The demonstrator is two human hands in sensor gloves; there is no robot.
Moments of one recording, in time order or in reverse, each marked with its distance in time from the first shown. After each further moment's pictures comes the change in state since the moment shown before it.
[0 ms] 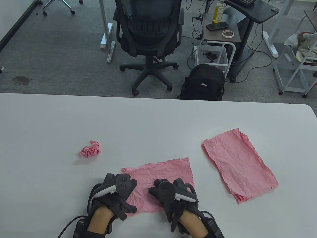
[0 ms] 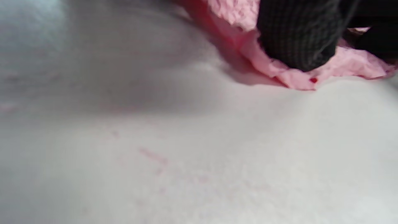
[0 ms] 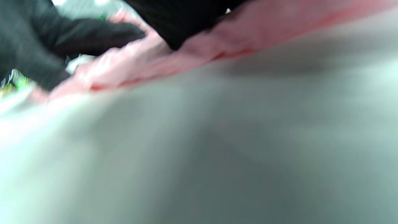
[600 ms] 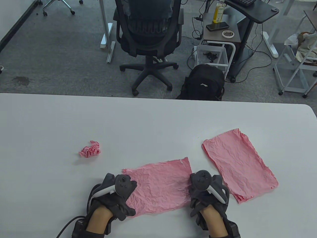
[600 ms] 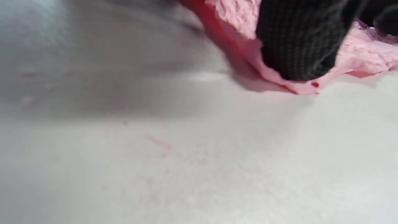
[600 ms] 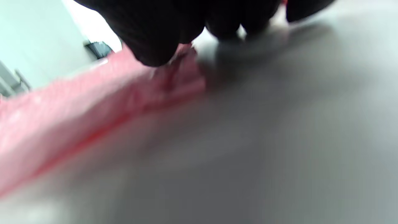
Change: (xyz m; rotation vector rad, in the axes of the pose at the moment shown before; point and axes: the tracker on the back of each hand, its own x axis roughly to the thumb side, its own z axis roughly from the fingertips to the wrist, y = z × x) left_hand -0.001 0.000 0.001 -0.036 -0.027 -0.014; right_hand -0.076 -0.042 0.044 -0.313 0.418 -0.063
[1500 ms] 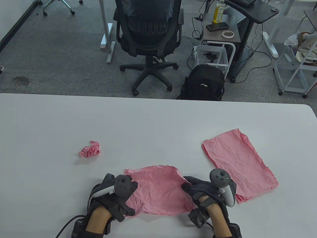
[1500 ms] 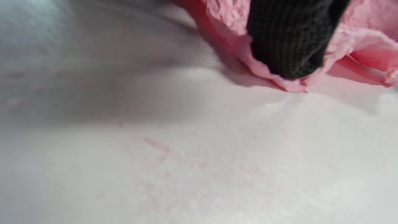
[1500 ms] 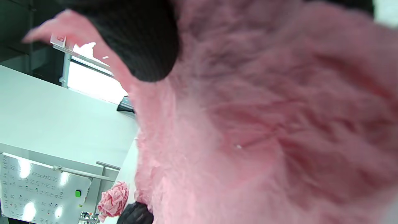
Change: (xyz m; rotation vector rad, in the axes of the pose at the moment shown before) left_hand 0.000 0.000 -0.001 0.016 -0.046 0.000; right_hand -0.013 0.001 0.000 0.125 -0.049 -0.723
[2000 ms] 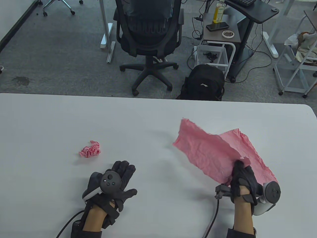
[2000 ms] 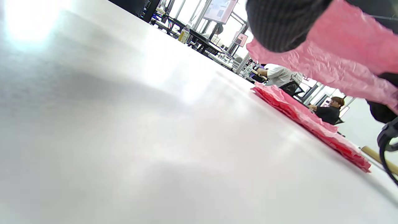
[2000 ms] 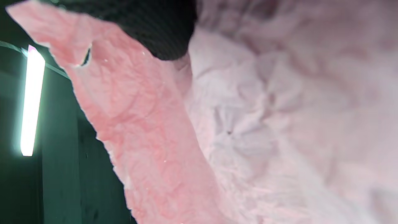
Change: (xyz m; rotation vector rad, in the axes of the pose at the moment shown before) left_hand -0.009 0.025 0.021 0.440 -0.122 0.138; right_hand -0.048 -0.128 0.040 -0.806 -0.165 -0.683
